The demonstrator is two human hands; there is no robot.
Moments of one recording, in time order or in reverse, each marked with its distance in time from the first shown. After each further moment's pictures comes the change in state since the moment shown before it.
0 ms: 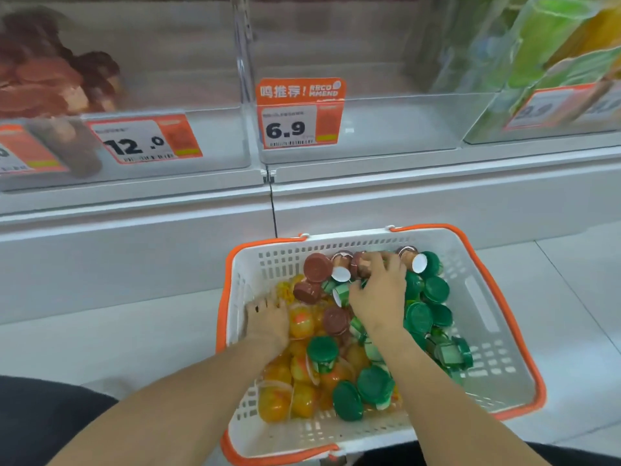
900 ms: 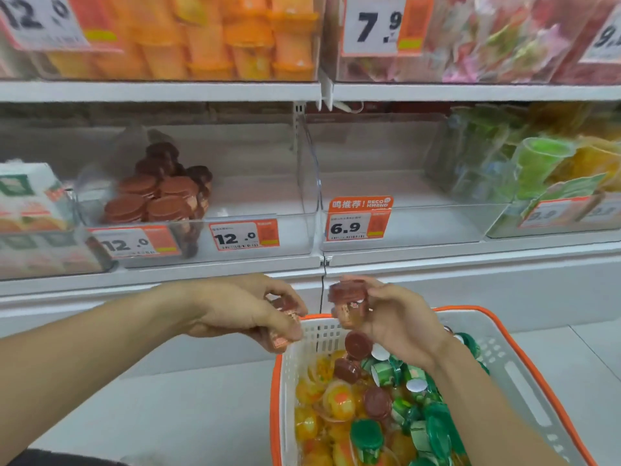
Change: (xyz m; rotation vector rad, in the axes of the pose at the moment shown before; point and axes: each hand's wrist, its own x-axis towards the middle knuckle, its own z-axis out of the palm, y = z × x) left_hand -0.158 -0.144 -0.245 -1.098 -0.238 0.316; right_hand 0.018 -0.125 -0.112 1.542 -0.922 0.182
